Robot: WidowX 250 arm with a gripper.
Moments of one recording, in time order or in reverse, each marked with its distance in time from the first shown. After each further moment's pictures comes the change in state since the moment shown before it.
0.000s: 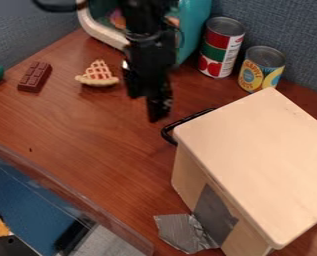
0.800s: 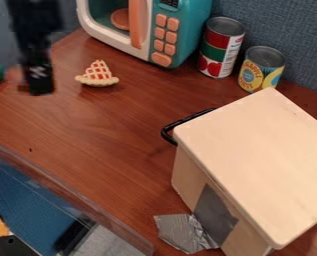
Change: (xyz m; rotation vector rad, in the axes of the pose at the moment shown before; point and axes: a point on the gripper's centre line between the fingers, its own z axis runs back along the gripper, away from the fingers) arm -0.107 0.043 0.068 0.010 0.073 -0.150
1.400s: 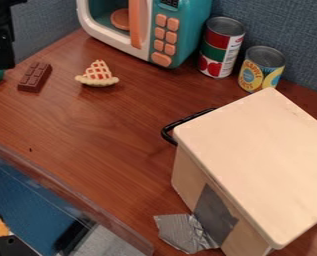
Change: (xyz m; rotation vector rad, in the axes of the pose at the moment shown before) arm -0.039 0.026 0.032 0.037 0.076 -0.070
